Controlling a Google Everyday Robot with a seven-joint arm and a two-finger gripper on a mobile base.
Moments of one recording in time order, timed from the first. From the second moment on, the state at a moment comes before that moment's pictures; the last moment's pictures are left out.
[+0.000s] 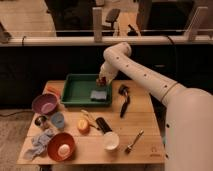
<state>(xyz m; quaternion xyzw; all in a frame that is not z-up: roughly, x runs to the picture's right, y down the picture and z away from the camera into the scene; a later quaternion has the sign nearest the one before) -0.003 -0.056 0.841 -0.12 -0.20 -0.40 0.89</state>
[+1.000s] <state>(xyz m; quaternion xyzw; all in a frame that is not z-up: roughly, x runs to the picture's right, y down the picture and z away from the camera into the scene) -0.046 -0.006 0.794 -0.14 -0.23 -0.50 0.82</state>
